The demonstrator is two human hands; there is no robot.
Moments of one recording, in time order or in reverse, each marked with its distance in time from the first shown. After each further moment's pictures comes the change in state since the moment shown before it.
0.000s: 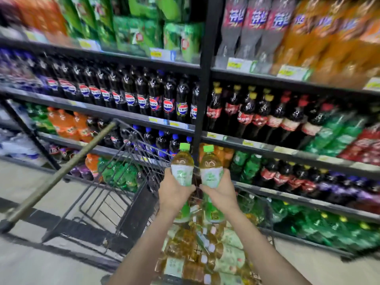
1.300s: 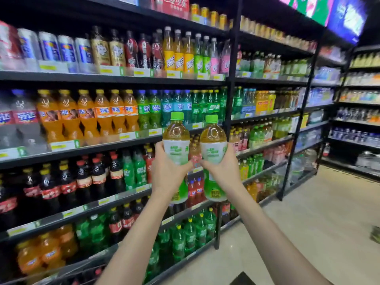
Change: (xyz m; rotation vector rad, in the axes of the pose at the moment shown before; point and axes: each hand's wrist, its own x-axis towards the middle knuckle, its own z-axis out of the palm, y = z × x) left_hand -0.349 0.334 0.213 -0.388 -0.442 0.881; right_hand -0.268 -0.024 -0.490 -0.009 0.980 -0.275
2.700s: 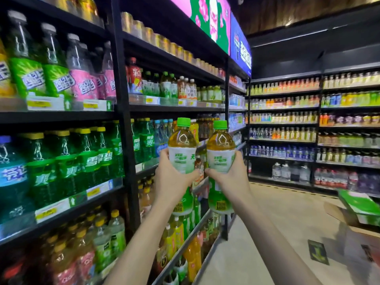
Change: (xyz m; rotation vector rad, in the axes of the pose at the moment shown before) left_hand 0.276 0.048 0.514 -0.302 -0.434 0.182; right_hand 0.414 0.235 -0.239 -0.181 0.411 -0.036
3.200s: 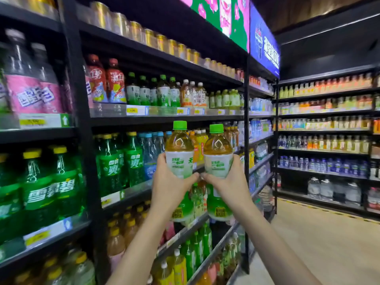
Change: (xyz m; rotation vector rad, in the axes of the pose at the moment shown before) left_hand 0.156 -0.045 0.134 0.051 0.164 0.008; right_hand 0.194 0.109 -0.003 0.156 -0.164 -0.033
